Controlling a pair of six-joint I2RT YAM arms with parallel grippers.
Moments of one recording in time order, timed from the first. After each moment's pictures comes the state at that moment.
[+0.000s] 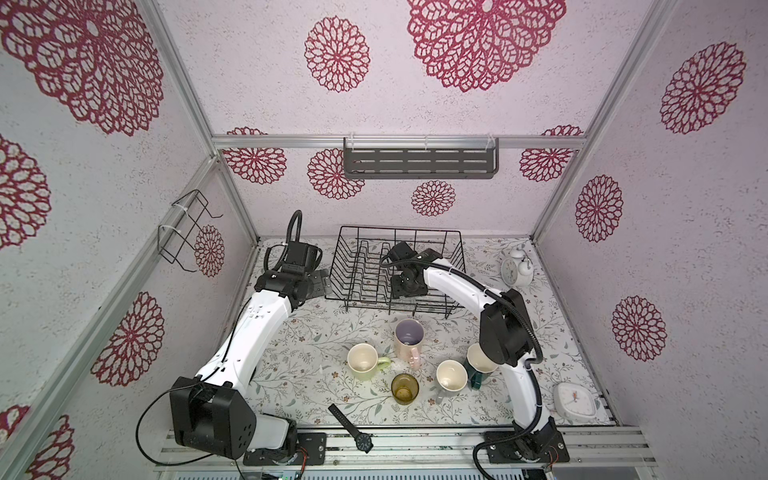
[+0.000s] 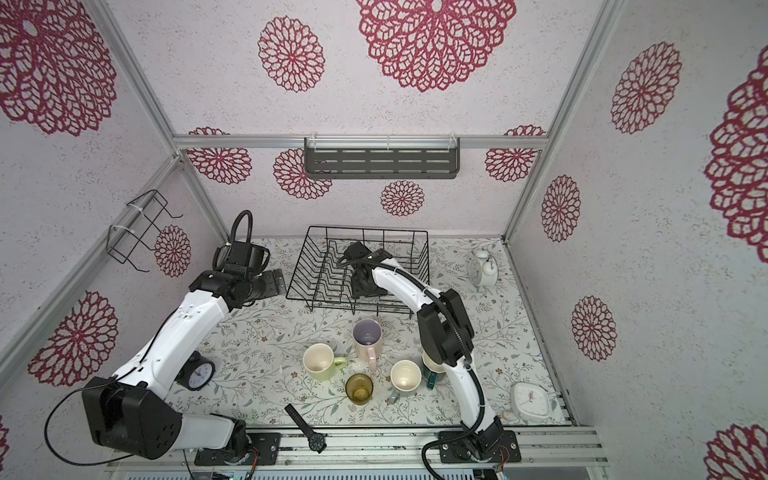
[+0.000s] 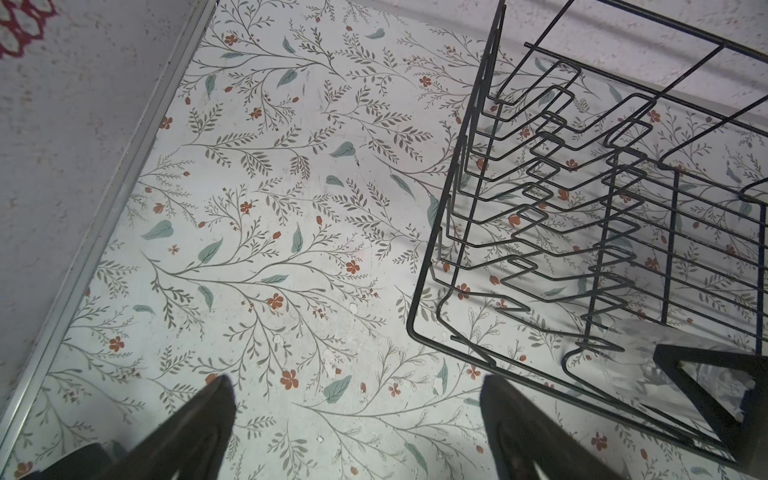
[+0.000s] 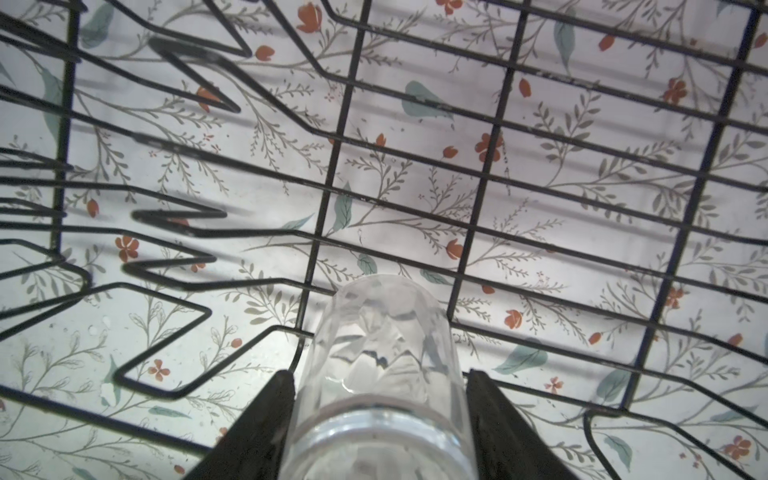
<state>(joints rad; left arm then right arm) -0.22 1.40 1.29 -0.83 -0.27 -0.44 0.68 2.22 2.01 -0.99 0.14 0.48</state>
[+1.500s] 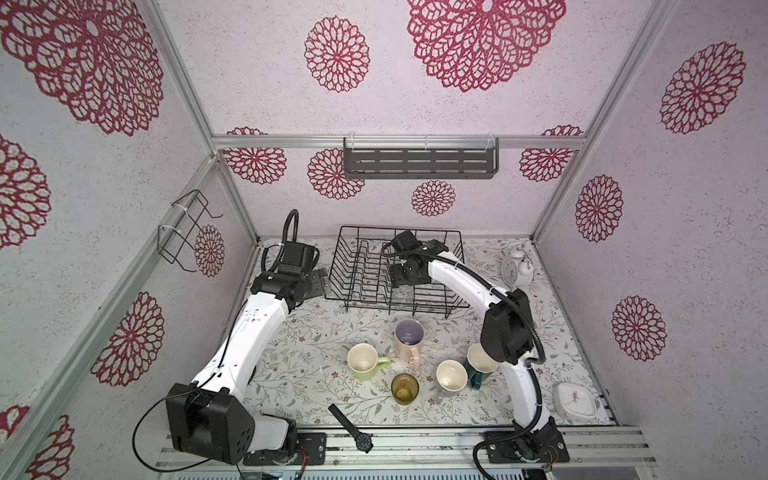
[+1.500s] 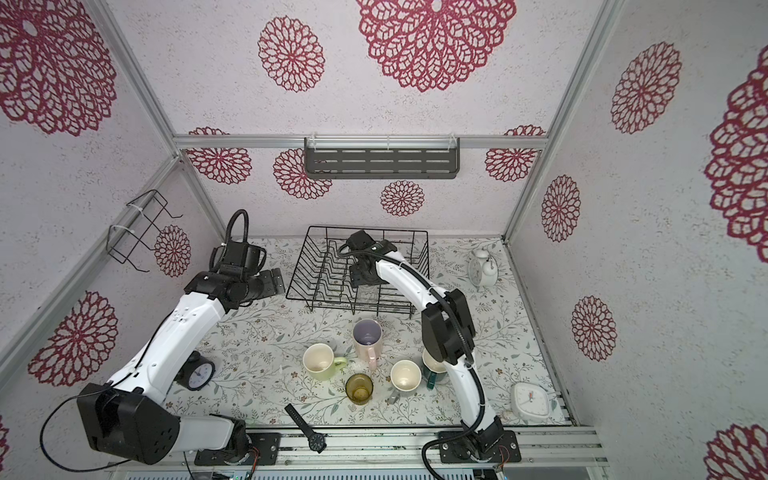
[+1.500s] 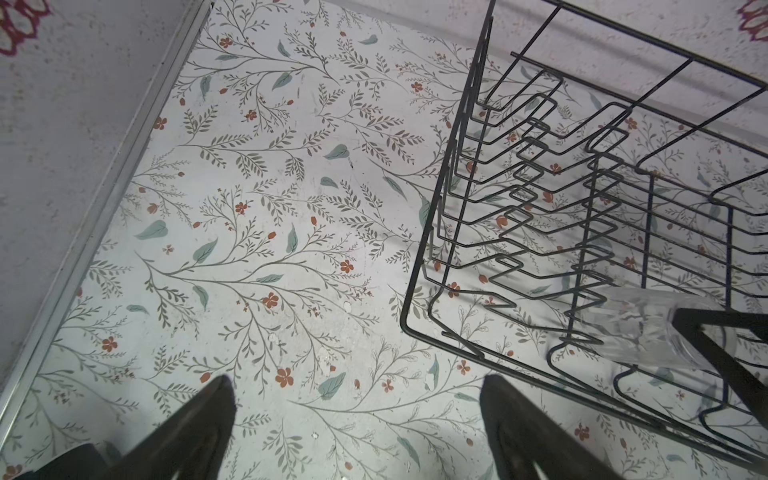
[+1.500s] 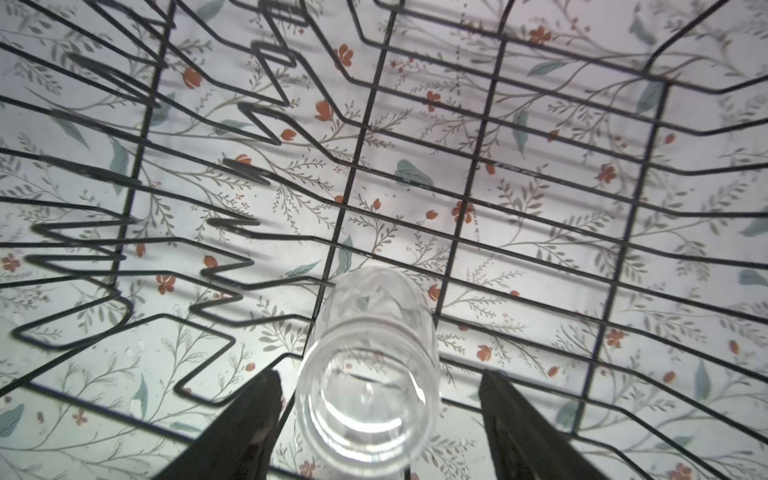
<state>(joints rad) -0.21 1.36 1.28 -0.83 -0.24 -0.44 0.66 2.15 2.06 -0.98 0.17 0.42</state>
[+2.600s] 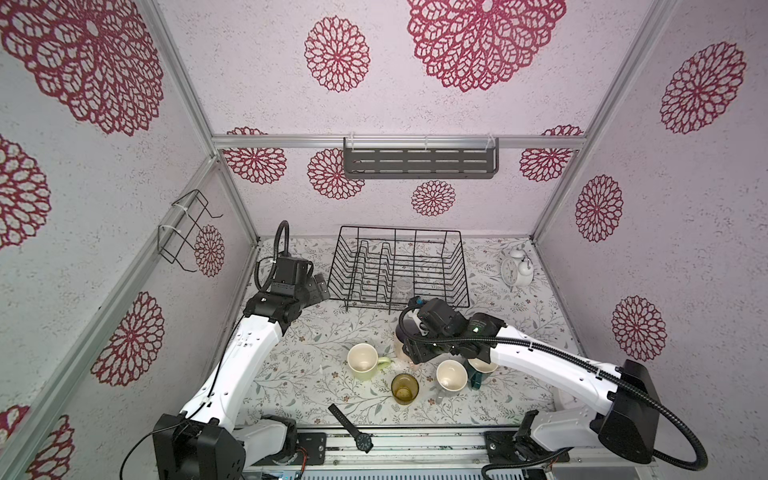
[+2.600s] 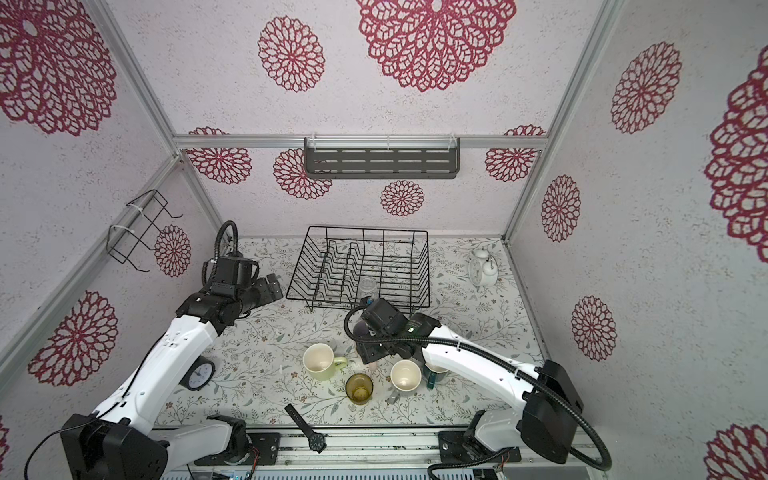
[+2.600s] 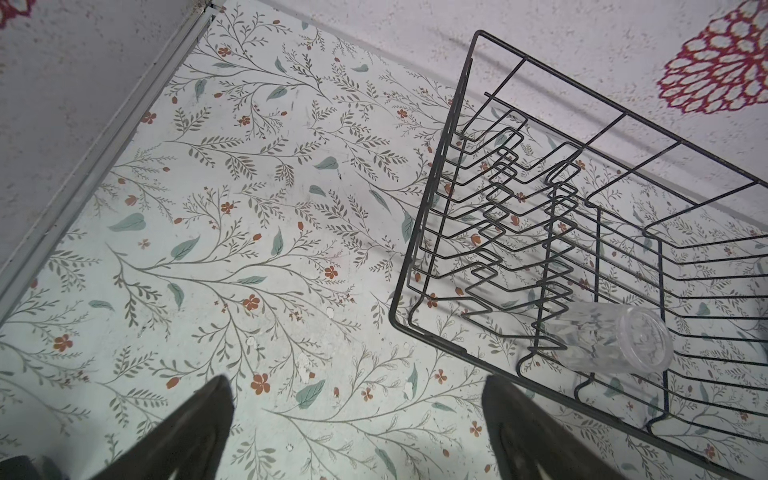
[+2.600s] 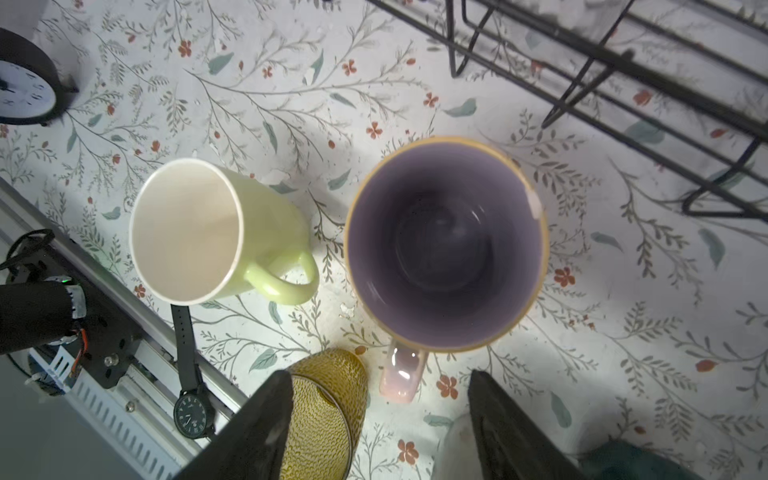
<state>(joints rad) -0.20 1.22 1.10 -0.67 -0.22 -0.51 0.95 1.37 1.09 -0.74 0.01 0.47</state>
